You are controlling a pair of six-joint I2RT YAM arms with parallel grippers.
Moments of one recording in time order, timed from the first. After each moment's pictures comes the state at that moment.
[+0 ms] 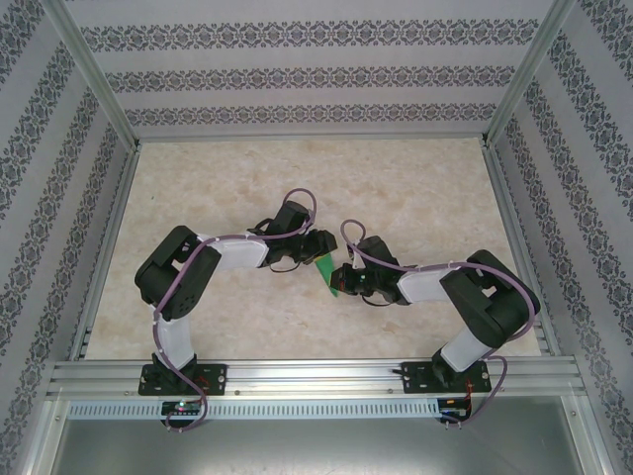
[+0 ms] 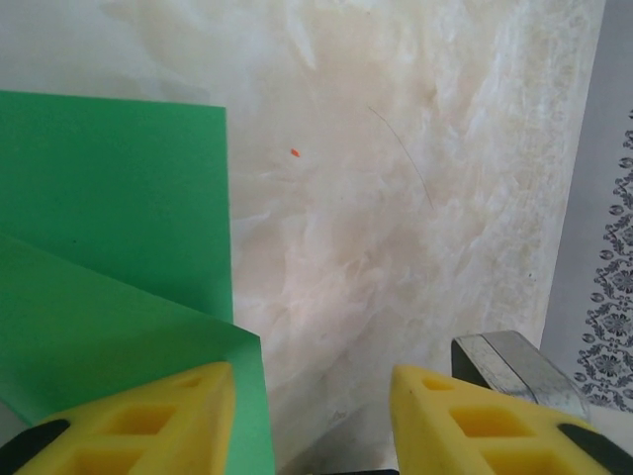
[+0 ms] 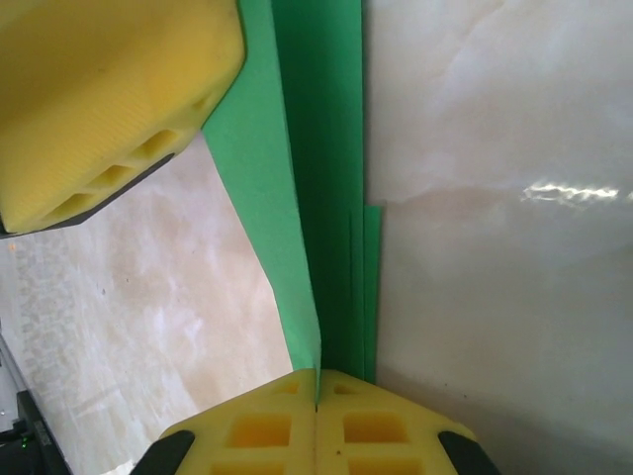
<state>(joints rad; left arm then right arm) -0.65 1.88 1.02 0.10 0.42 -1.03 0.62 1.61 0.50 0.28 -0.42 0.81</state>
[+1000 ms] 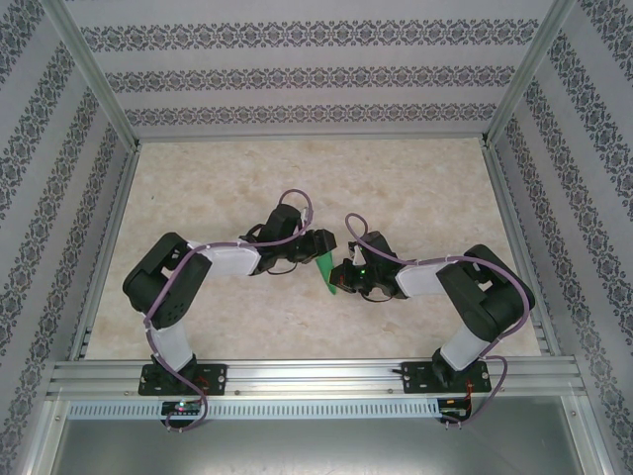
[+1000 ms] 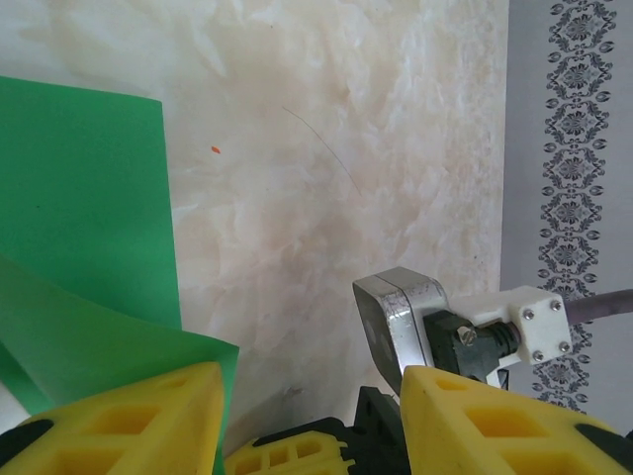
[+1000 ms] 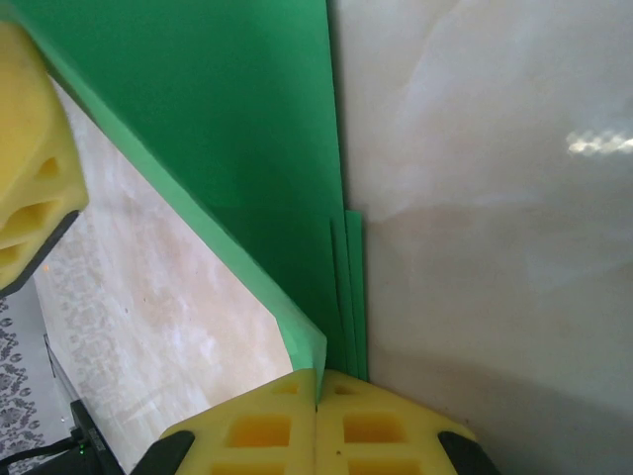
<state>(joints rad) -0.65 1.81 0.91 0.26 0.44 -1.02 0.59 1.65 0.54 0.24 -0.49 0.89</state>
